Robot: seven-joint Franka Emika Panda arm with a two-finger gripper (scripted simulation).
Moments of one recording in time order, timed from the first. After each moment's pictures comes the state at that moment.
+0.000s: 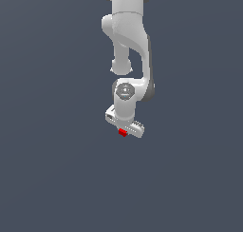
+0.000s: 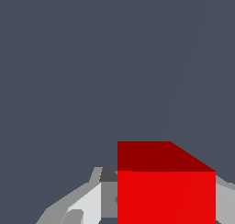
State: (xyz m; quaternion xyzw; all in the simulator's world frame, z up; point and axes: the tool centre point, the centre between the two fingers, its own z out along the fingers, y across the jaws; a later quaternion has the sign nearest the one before) arm -0.019 0.013 0.028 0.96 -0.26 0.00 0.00
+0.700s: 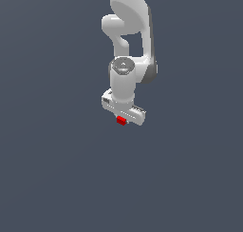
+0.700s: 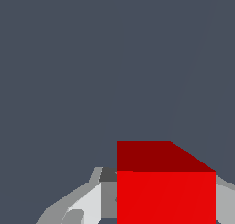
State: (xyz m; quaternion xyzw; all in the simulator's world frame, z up) arm -0.034 0.006 0.116 0.96 -0.26 0.00 0.00
